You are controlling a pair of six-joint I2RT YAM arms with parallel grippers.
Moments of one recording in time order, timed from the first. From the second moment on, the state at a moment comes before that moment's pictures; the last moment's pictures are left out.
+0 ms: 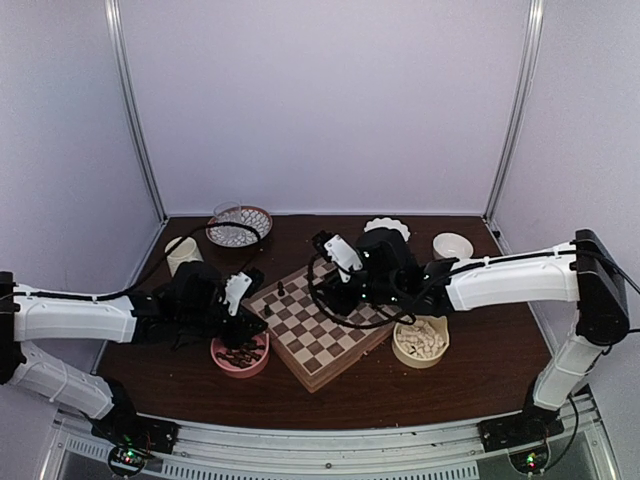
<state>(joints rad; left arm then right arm) -0.82 1.24 0.59 -0.03 0.09 -0.17 0.97 1.69 1.10 0.09 0.05 0.09</state>
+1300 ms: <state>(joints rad) -0.89 1.51 0.82 0.10 0.00 -0.15 0.94 1.57 0.90 0.26 0.20 0.18</state>
